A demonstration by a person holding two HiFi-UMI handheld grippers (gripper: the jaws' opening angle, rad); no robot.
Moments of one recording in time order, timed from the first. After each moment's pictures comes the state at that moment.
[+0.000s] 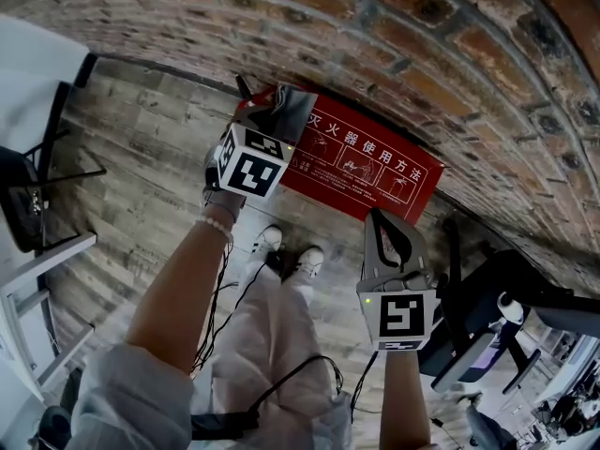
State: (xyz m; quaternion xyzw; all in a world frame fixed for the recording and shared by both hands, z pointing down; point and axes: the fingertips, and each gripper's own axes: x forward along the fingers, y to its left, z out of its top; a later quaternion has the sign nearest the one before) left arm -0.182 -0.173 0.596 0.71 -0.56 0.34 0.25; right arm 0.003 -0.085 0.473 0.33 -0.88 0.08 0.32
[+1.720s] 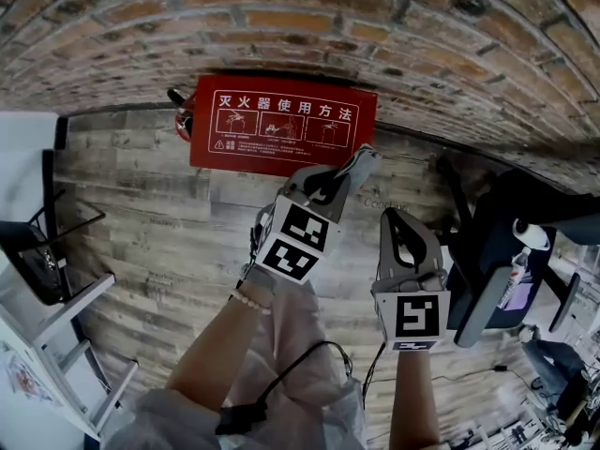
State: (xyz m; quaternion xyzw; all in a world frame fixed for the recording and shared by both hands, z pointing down) left arm 0.125 -0.076 0.539 0.86 -0.36 0.25 0.27; right arm 0.175 -0.037 0.468 0.46 -0.82 0.13 0.30
